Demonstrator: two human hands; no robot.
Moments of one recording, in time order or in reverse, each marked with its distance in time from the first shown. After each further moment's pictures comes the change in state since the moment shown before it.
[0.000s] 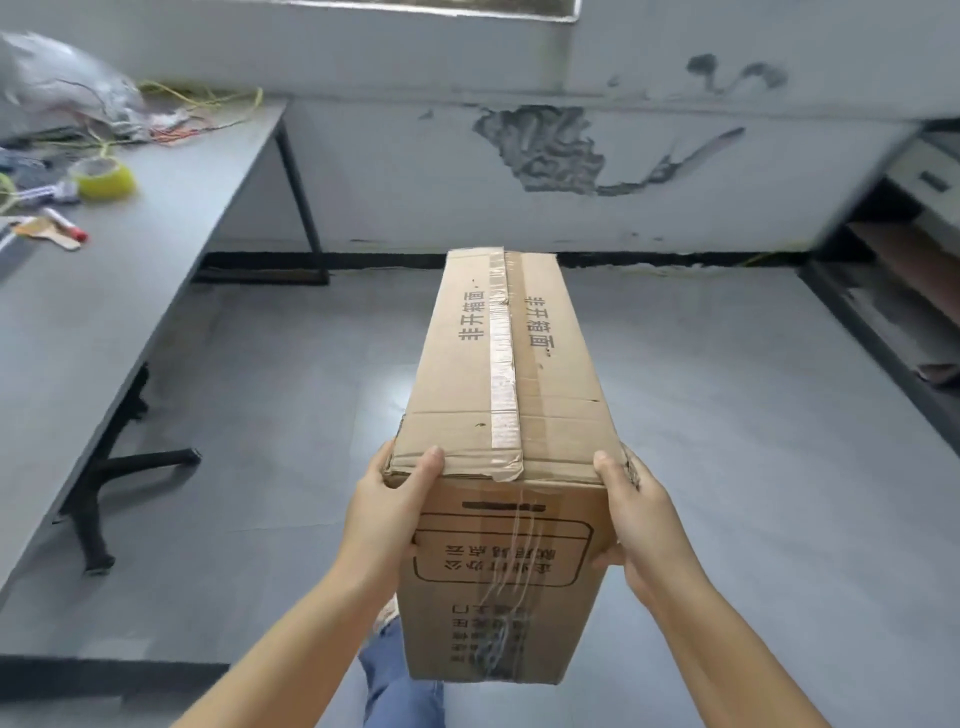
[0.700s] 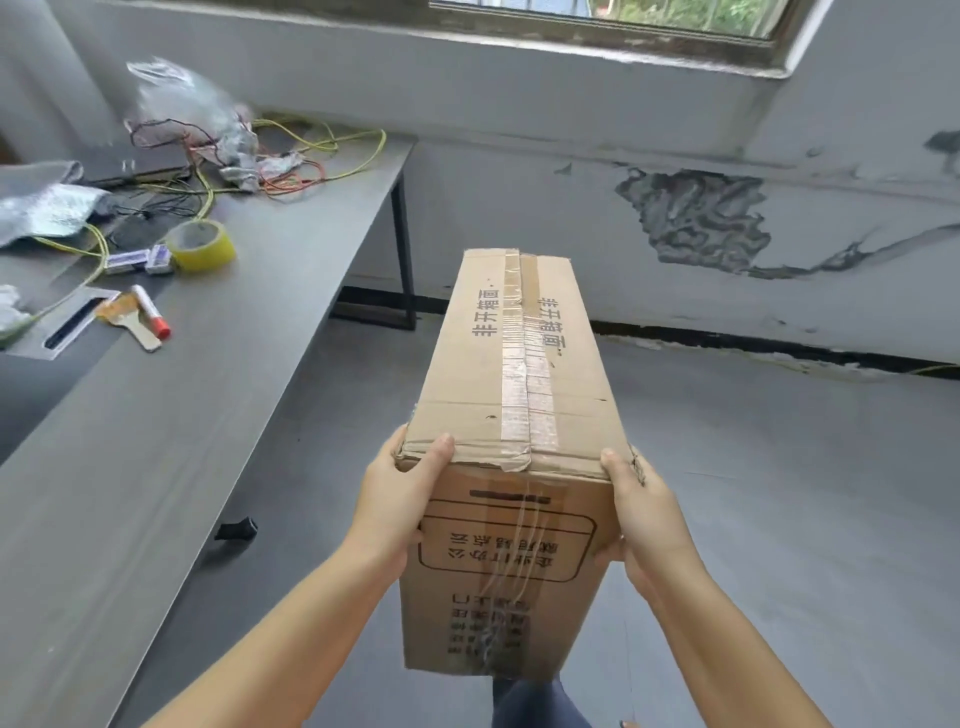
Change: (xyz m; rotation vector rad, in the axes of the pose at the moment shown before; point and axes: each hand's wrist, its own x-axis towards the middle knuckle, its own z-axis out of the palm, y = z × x) left_hand 0.345 0.165 -0.116 -0.063 0.140 -0.003; right_hand 0.287 -0.162 0.283 -0.018 -0.144 0.022
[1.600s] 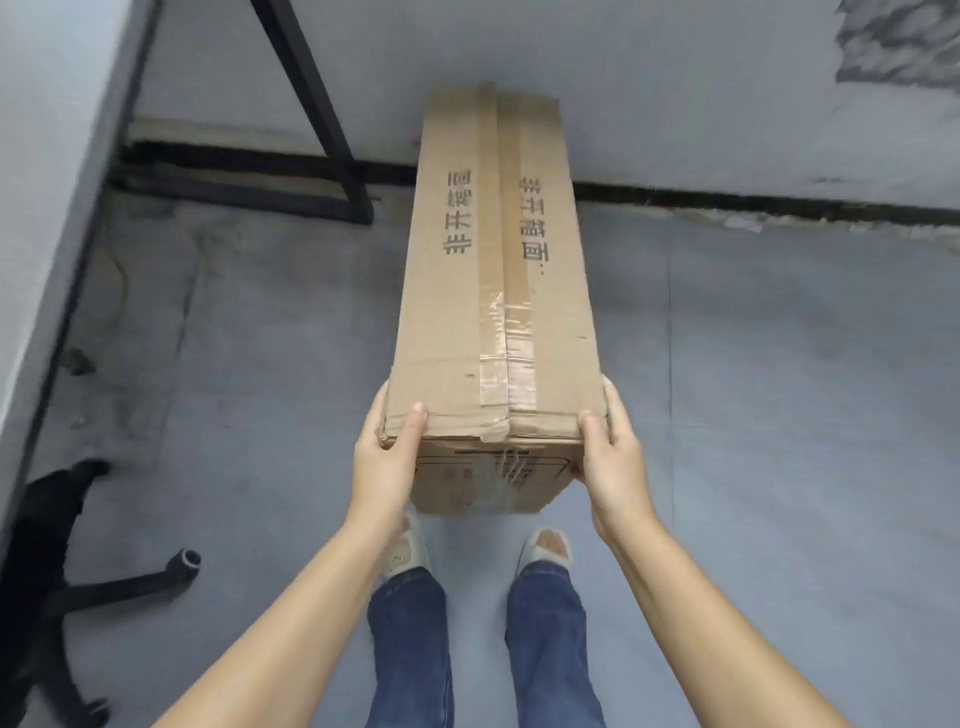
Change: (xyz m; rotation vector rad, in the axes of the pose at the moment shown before) left_hand 0.505 -0.122 0.061 0.039 0.149 -0.271; right_hand 0.471 0.082 0.172 -0.056 0.029 0.207
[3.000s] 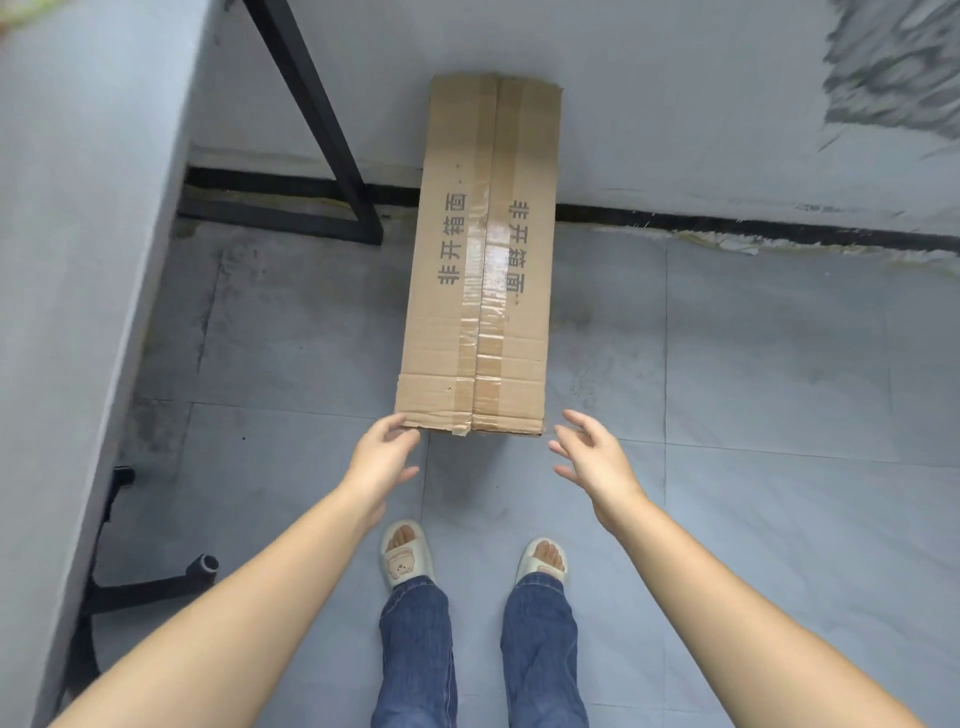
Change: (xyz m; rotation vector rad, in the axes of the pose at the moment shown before) left_hand 0.028 0.050 -0.005 0.125 -0.045 -0.288; right_hand 0.015 -0.057 -0.005 -0.107 -0.171 0.215
